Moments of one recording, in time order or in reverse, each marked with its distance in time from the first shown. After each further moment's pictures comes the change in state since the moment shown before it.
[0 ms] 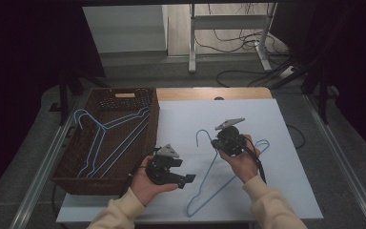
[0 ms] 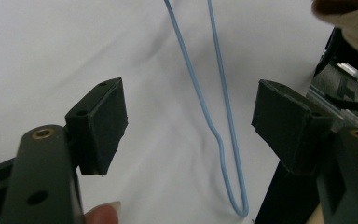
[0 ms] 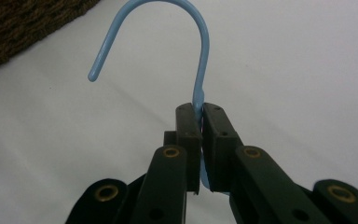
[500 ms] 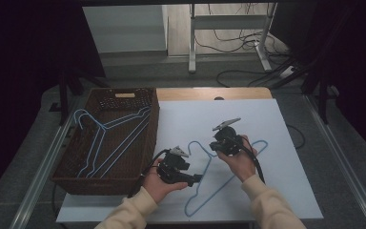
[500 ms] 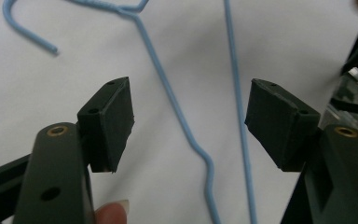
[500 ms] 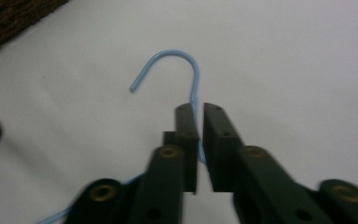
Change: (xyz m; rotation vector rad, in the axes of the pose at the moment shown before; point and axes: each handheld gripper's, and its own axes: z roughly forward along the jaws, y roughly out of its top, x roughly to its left) left arm 0.009 0.000 0.031 0.051 -0.001 -0.074; right arm -0.004 0.000 0.025 0.075 0.040 0.022
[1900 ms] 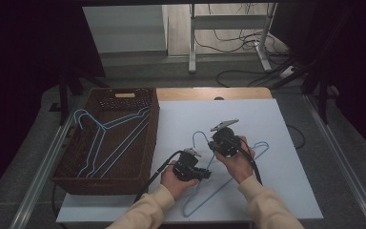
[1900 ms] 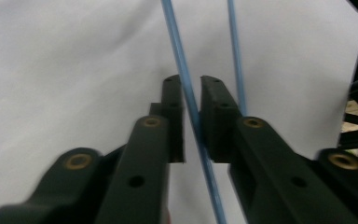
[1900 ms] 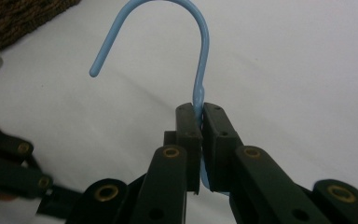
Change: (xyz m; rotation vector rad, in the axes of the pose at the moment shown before) left arm 0.008 0.010 0.061 0.013 -0.100 -0.054; right arm 0.010 -0.001 -0.010 -0.047 -0.049 -0.006
